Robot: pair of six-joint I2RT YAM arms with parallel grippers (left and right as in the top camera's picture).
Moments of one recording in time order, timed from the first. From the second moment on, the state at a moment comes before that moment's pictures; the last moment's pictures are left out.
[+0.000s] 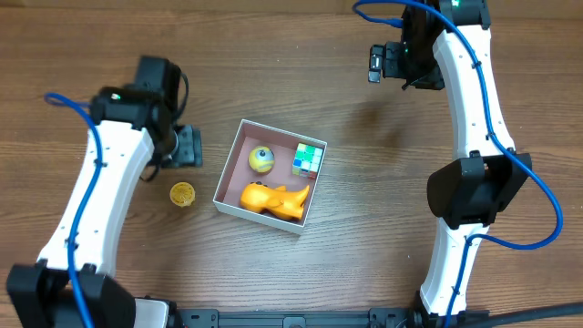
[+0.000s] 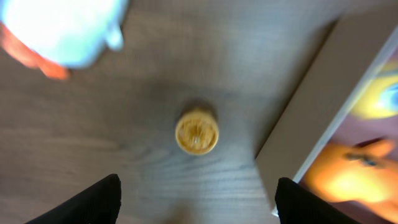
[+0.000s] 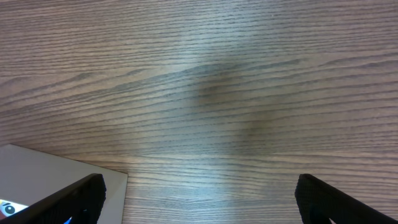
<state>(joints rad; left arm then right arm) -0.11 1.56 1.37 -1.26 -0.10 -0.26 0.11 2.25 2.39 -1.53 -0.06 0.18</state>
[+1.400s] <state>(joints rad) -0.09 1.58 0.81 -0.72 -0.06 -0.31 0.11 2.25 2.39 -1.53 -0.06 0.18</state>
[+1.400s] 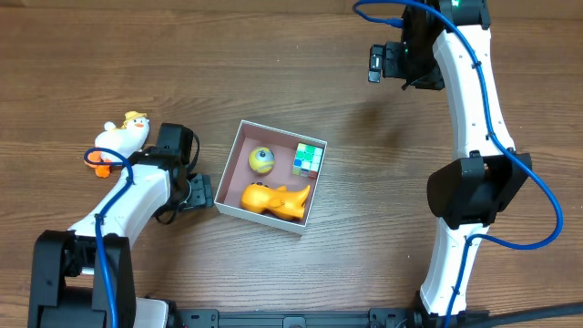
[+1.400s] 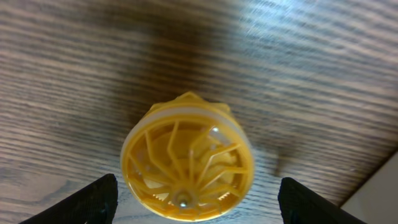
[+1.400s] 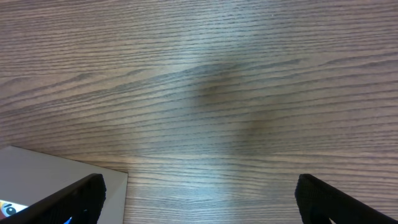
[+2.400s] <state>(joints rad) -0.06 1.58 0.79 -0.63 -0.11 -0.32 0.11 2.25 2.39 -1.53 -0.06 0.18</state>
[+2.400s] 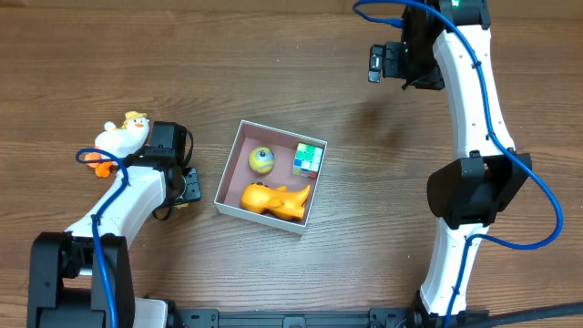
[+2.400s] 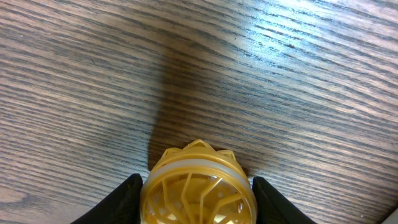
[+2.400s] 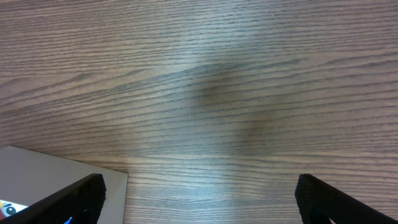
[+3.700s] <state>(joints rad) -0.13 1.59 1.54 -1.06 0.04 -0.32 0.11 2.25 2.39 -1.53 -0.06 0.18</state>
